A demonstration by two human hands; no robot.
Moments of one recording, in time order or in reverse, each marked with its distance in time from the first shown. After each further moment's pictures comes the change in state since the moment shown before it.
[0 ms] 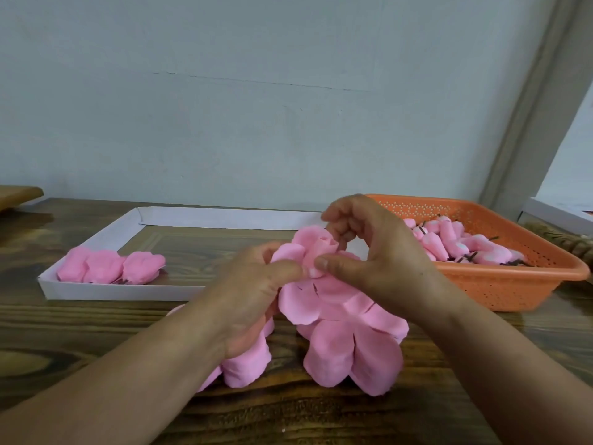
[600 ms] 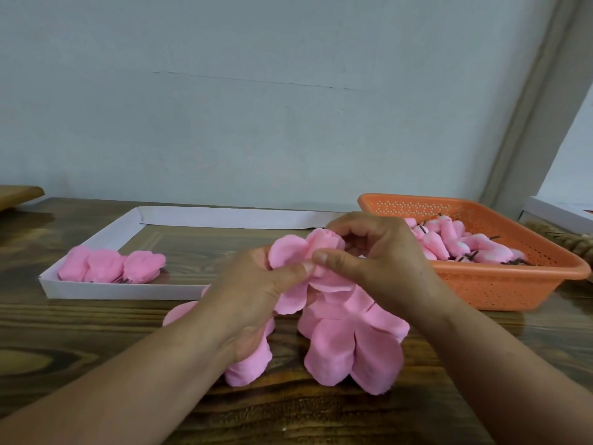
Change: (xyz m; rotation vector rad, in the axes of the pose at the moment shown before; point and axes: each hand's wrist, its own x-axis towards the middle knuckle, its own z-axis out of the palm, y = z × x) left_hand -0.002 -0.004 0.003 0.068 0.171 -0.017; right_hand -0.001 0.007 0.007 0.133 0.047 0.015
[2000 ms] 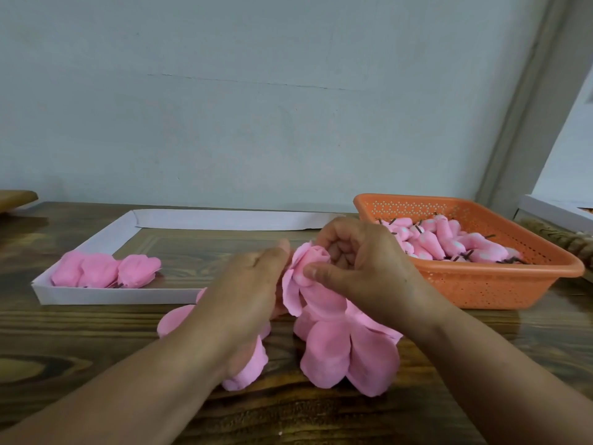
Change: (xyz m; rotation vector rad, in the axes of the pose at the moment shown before) left_hand -0.014 0.008 0.007 0.150 0.078 0.032; right_hand -0.003 -0.002 0.004 -0.053 -0.075 0.070
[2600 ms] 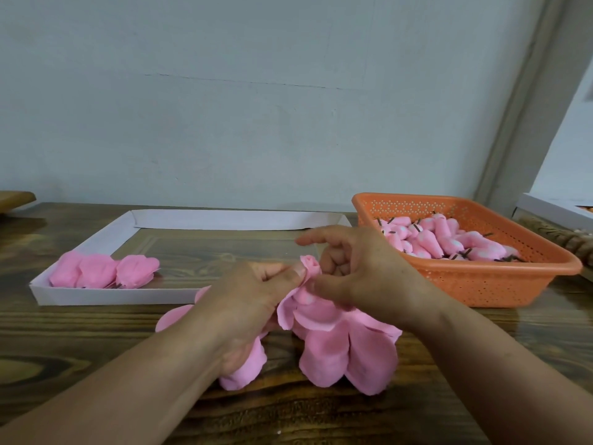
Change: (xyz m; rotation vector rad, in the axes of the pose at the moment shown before) left_hand 0.008 -0.010 -0.003 -0.029 -0.153 -0.027; right_hand 0.001 0.004 -0.004 0.079 -0.195 0.088
